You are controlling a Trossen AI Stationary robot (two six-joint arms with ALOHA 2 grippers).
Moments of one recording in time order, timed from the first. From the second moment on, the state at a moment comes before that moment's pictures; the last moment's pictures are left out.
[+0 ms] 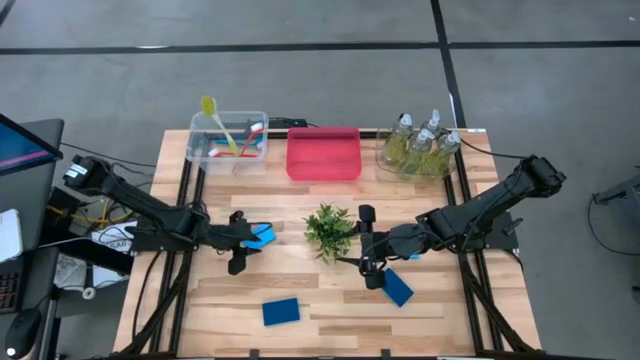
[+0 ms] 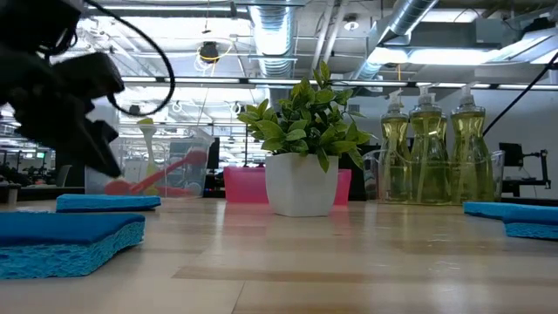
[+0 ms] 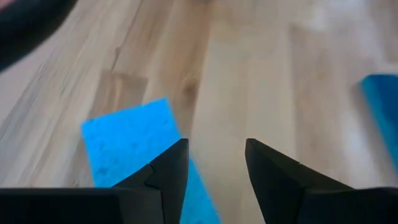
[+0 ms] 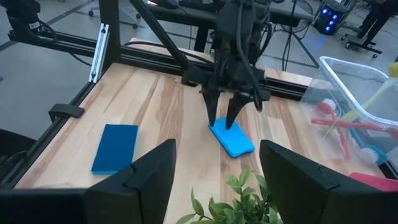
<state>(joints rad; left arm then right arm) -0.40 0.97 0.22 0.00 -0.28 -0.42 0.44 1.20 0.96 -0.02 0.42 -0.05</state>
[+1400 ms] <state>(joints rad) -0.40 1.29 0.22 0.10 -0.55 -0.37 0.44 1.20 0.96 -0.02 0.42 -0.05</state>
